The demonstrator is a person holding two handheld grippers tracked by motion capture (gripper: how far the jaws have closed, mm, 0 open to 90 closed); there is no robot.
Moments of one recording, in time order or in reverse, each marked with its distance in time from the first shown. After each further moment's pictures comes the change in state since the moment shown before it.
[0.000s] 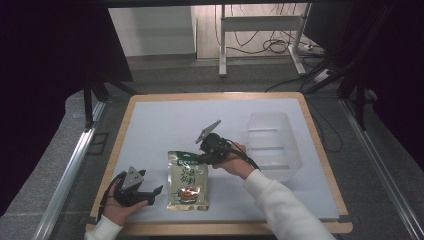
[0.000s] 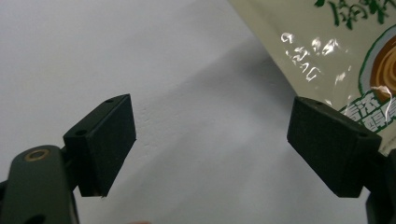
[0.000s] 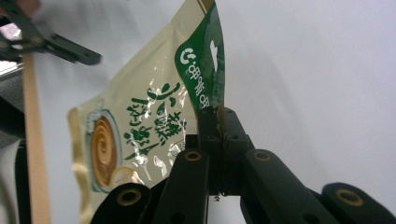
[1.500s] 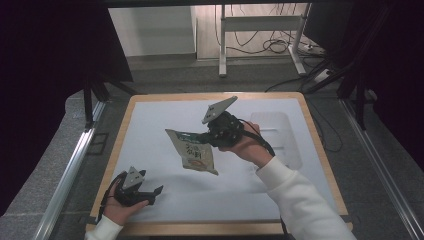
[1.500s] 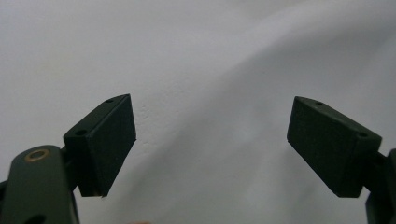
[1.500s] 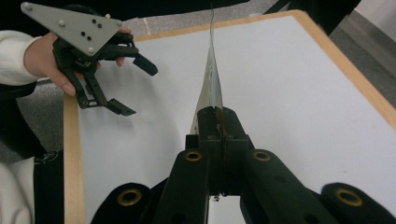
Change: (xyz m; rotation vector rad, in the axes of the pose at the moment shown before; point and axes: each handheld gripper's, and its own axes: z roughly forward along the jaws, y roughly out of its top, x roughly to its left) left arm 0.000 -0.001 0.003 0.007 0.001 -0.009; right arm 0.019 0.041 -0.102 -0.165 -0.066 -0.149
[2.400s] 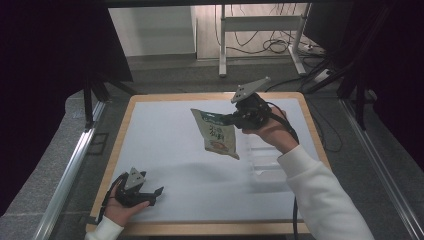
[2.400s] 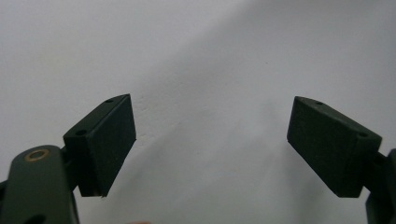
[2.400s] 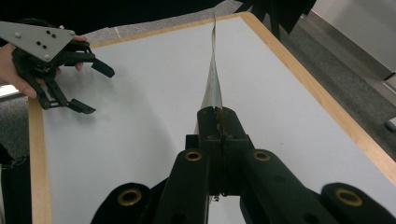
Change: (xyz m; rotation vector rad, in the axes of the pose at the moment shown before) left arm -0.002 -0.002 0.003 0.029 0.007 0.003; right arm -0.045 -0.016 -0.051 -0.028 -0.098 0.059
